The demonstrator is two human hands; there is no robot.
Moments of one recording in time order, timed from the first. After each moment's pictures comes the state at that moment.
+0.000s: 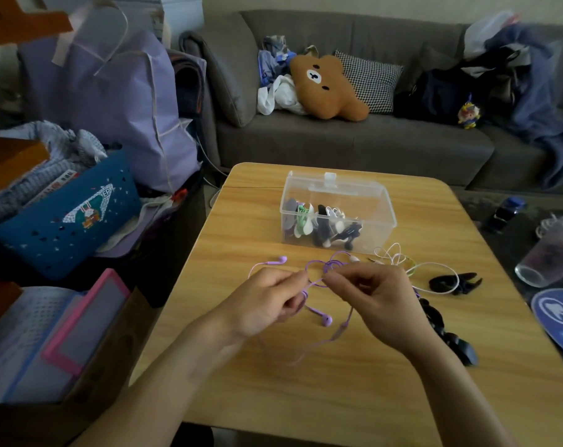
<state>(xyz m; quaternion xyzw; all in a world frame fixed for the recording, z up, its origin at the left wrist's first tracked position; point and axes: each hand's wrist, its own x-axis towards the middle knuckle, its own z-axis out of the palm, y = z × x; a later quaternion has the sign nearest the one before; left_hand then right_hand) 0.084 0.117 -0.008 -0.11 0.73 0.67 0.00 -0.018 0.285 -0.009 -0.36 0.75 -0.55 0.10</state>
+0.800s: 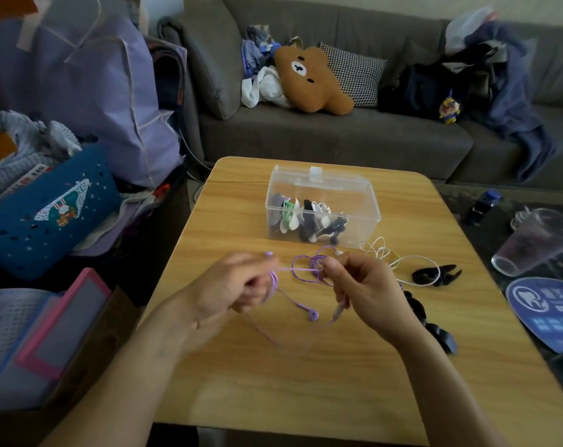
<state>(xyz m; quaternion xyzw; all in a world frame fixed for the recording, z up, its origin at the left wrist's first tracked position) 0.081 0.085 -0.006 -0.12 0.66 0.74 0.06 -0.028 0.286 -0.016 -0.30 0.72 -0.60 0.18</state>
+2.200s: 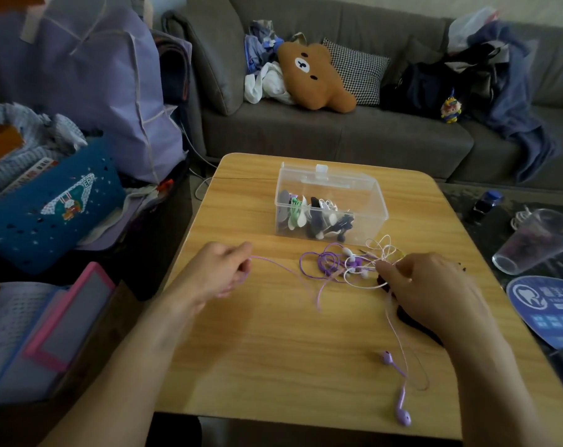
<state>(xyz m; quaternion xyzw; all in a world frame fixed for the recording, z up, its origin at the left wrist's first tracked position) 0.090 0.056 -0.014 -0.25 0.75 0.61 -0.03 -0.032 0.319 0.031 -0.15 0.98 -0.09 0.05</state>
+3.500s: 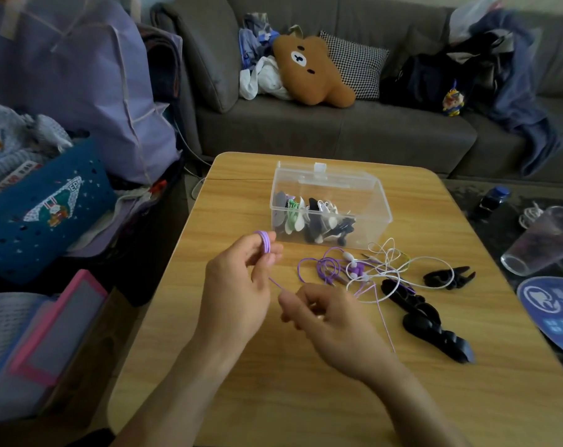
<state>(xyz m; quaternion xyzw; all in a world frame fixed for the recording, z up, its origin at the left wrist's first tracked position) 0.077 0.111 -0.012 -0.19 0.79 0.50 -0.30 0.017 0.252 -0.020 -0.35 0.79 -0.47 0.18</state>
